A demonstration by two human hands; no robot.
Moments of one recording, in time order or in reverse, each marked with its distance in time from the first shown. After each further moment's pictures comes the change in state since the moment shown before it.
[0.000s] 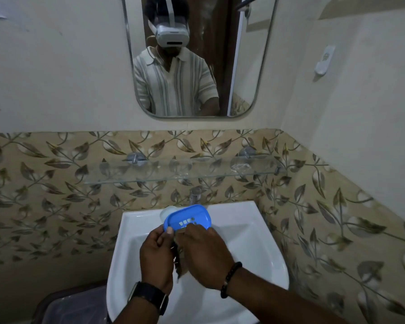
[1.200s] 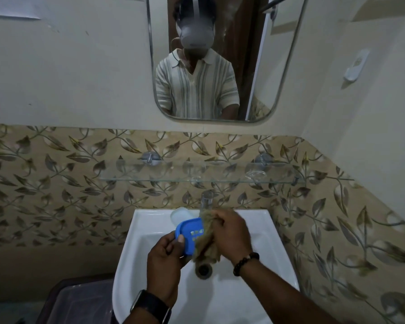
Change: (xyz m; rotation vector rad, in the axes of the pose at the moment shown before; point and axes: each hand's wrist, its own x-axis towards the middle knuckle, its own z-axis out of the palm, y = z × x) left_hand -0.012 0.000 -0.002 0.037 -0.028 -0.008; right_hand 0.031 0.042 -0.017 0.551 0.220 0.539
